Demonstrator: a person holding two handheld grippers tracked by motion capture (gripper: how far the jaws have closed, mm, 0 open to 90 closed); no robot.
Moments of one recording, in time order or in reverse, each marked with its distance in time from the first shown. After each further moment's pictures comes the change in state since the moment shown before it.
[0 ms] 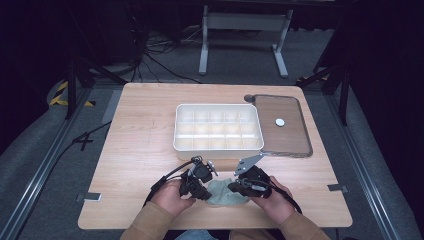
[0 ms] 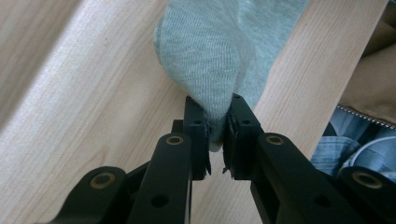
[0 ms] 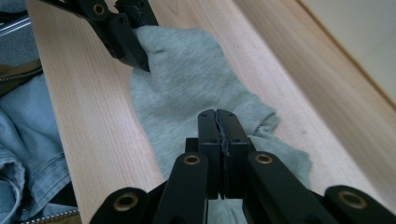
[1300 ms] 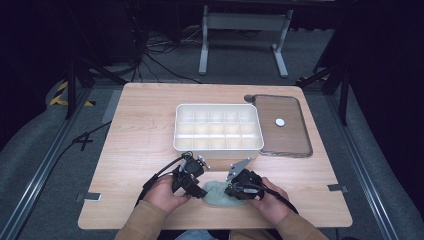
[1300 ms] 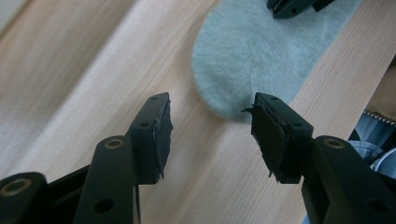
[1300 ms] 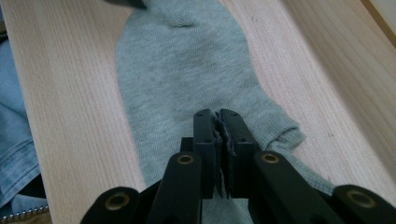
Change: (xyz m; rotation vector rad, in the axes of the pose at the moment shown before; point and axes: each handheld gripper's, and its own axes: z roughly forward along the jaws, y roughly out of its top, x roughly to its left) left arm 0.017 -0.011 -0.006 -0.033 0.040 -0.055; right arm 0.001 0.002 0.023 0.103 -0.009 -0.080
